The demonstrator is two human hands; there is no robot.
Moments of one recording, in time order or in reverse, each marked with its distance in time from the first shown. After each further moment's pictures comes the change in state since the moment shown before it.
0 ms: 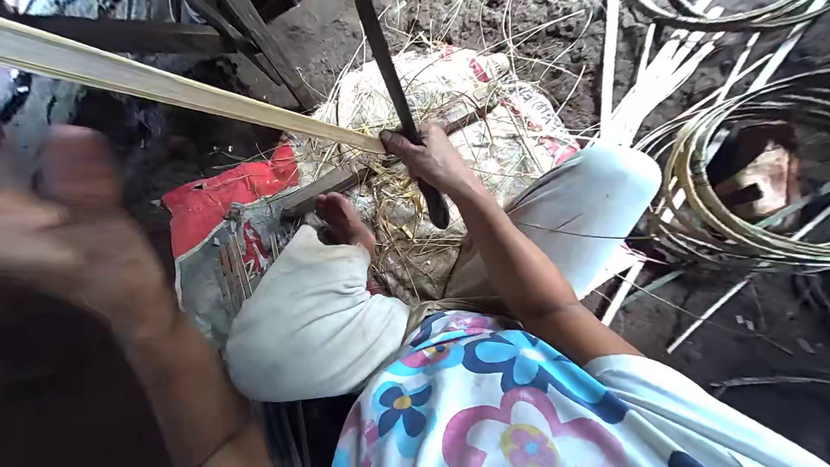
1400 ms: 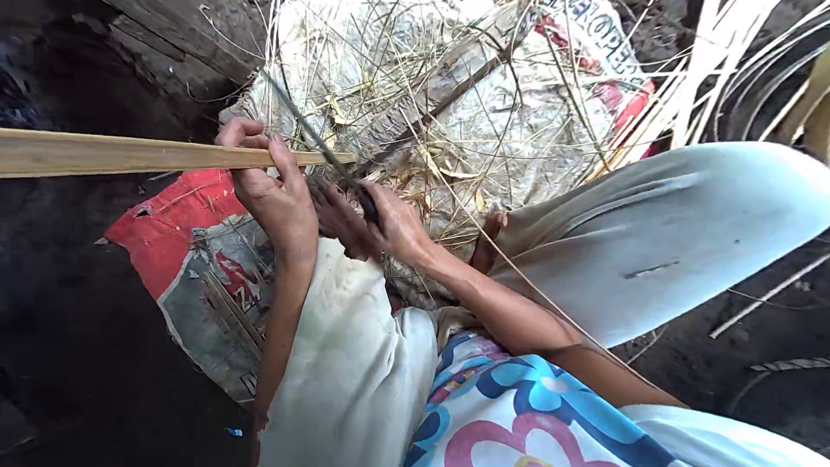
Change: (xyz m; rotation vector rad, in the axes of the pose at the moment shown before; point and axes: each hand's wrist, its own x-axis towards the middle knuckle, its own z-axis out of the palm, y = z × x) left_hand 0.017 -0.038 0.288 -0.234 -0.171 -0.384; right_hand 0.020 0.115 0.101 -0.215 0.091 0.113
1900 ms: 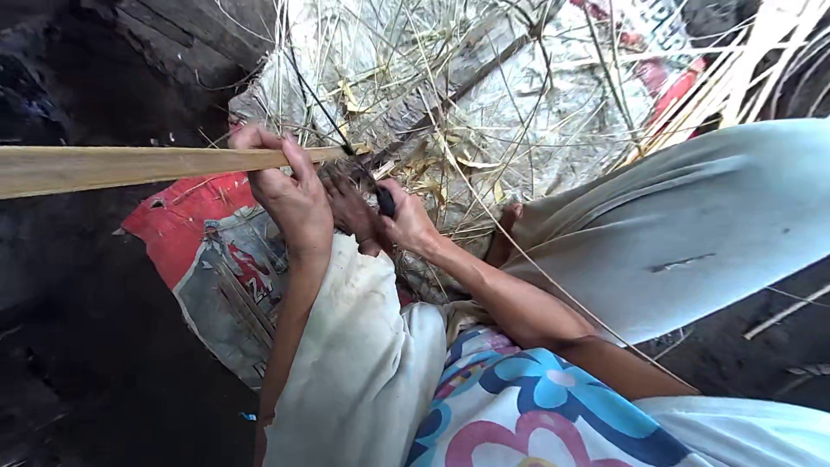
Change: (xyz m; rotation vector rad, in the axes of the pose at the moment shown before) left_hand -0.004 -0.004 -0.001 -0.008 0.030 0.048; right_hand 0.000 0.008 0.014 0.175 -0.071 0.197
